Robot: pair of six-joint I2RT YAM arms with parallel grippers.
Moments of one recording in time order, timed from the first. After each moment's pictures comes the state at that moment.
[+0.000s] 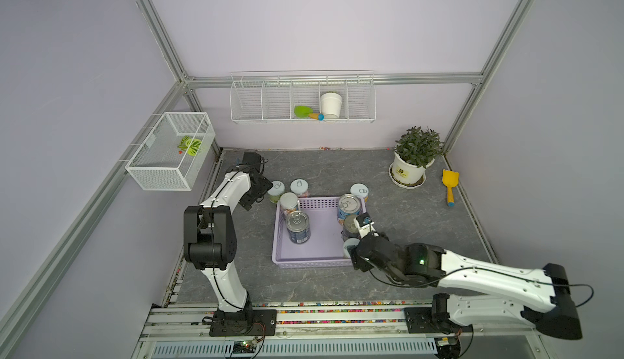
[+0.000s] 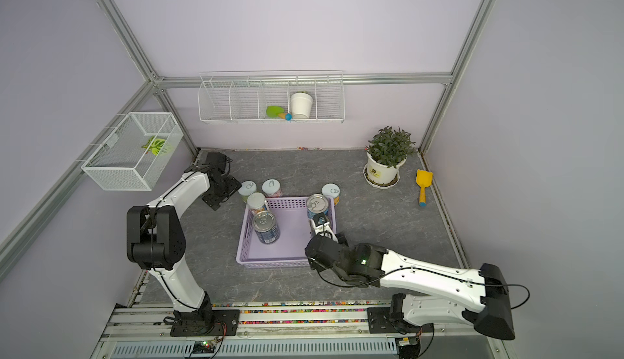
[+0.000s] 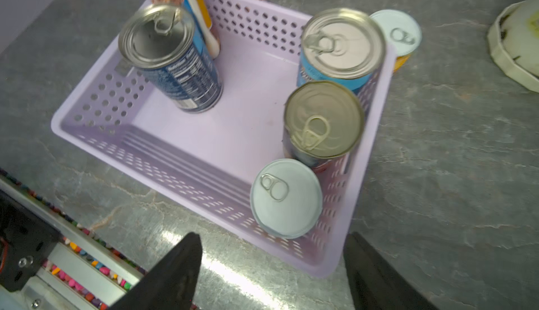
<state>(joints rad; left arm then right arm) -0.10 1.84 1.42 -0.80 -0.11 -0.89 1.20 1.08 0.90 -0.73 0.50 0.64</state>
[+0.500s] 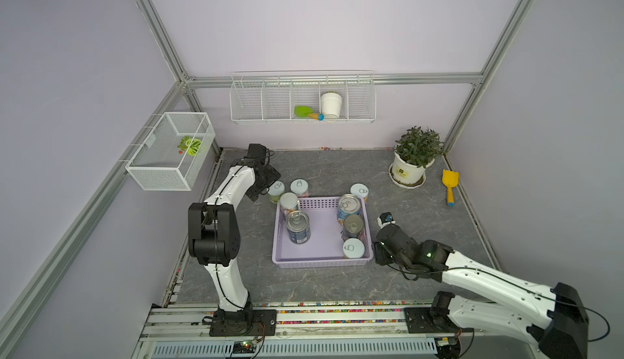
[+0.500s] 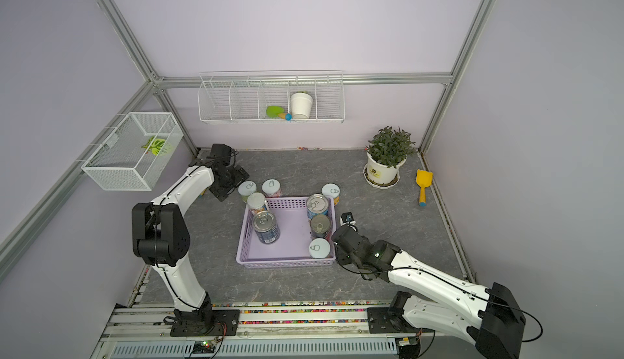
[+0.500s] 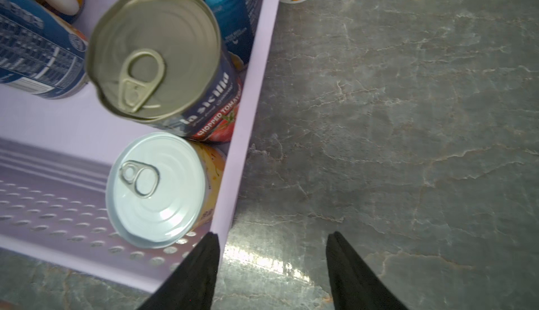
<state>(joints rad) -0.17 1.90 1.59 -0.80 -0.04 -0.85 0.91 1.02 0.68 -0.67 0.32 0.58</state>
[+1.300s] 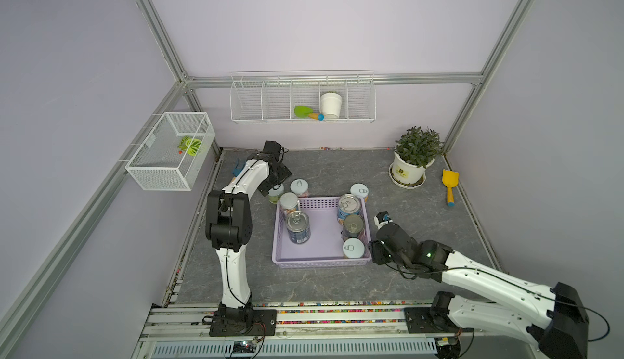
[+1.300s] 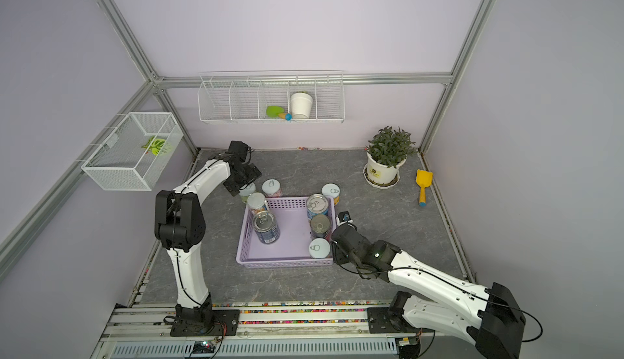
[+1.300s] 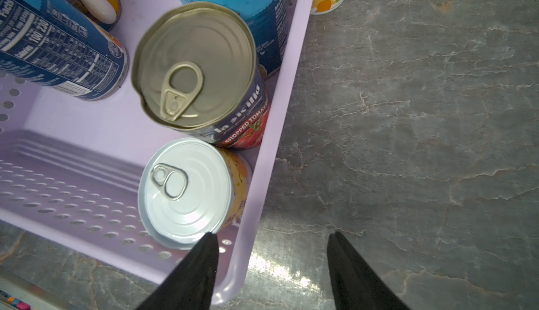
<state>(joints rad) -0.22 2.07 1.73 -0.83 -0.09 -0.84 0.91 1.02 0.68 -0.62 0.29 0.56</state>
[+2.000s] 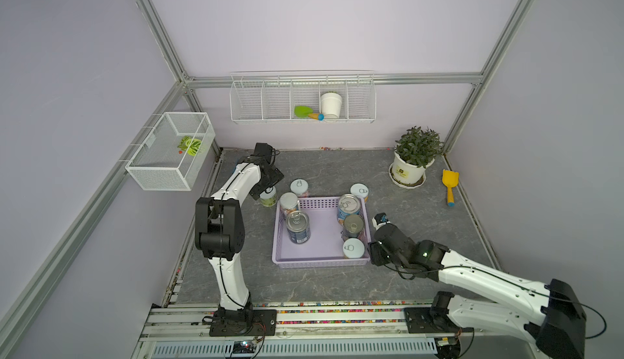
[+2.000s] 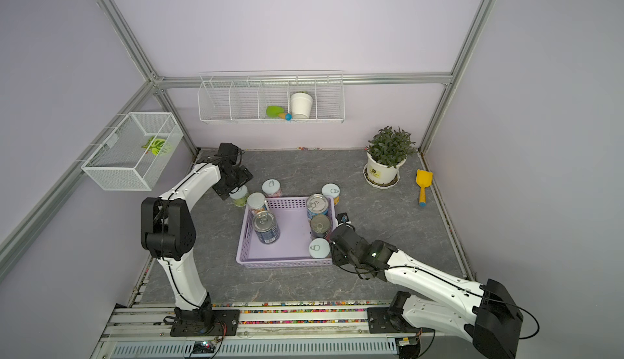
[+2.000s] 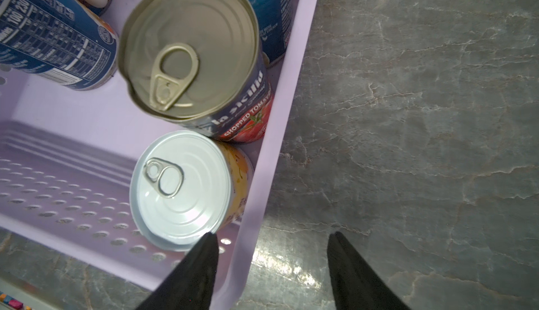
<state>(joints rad) -0.18 1.95 1.61 -0.82 -0.11 -0.83 0.91 1.05 0.66 -0.61 0.27 0.56</state>
